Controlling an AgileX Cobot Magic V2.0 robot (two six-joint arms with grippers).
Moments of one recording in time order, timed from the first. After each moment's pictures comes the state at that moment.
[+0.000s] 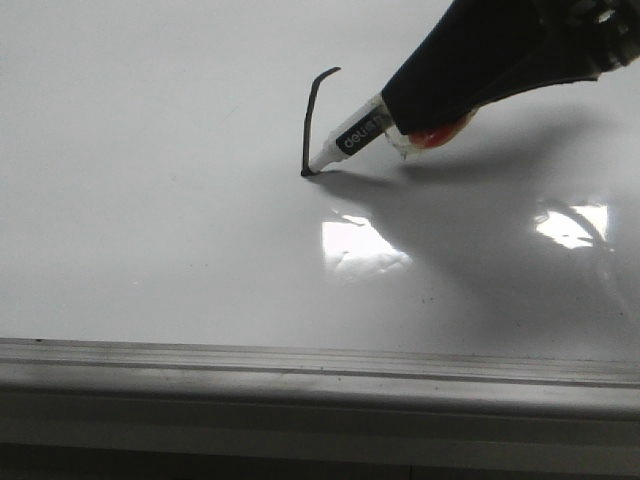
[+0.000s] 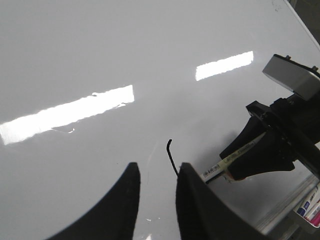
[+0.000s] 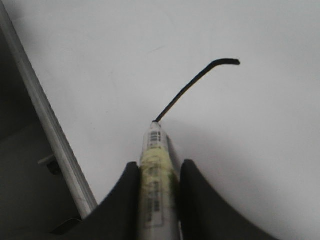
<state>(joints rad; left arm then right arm) -1.13 0.46 -0.59 0.89 0.48 -0.95 0.60 1.09 -0.76 0.63 0.44 -0.78</state>
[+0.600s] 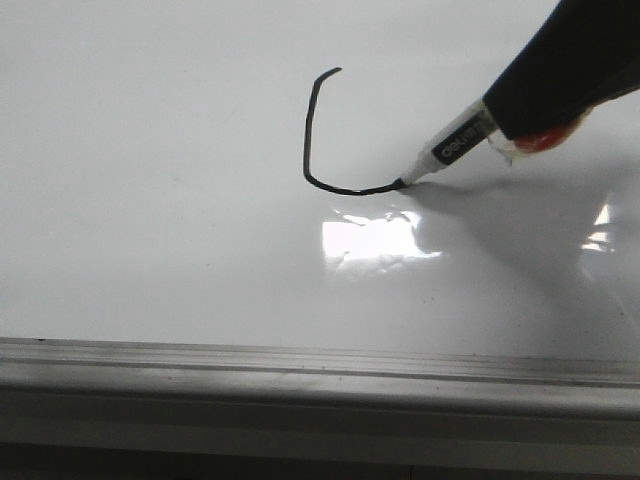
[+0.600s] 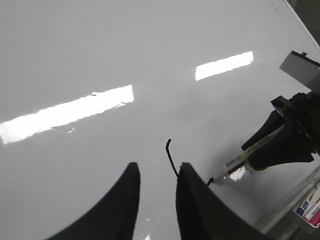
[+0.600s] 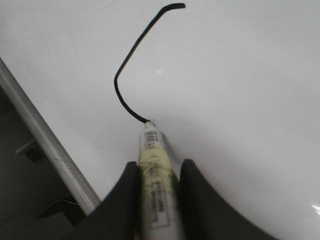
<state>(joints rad) -1.13 0.46 -0.59 0.89 0.48 -0.95 0.60 0.99 -0.76 0.19 0.56 -0.29</state>
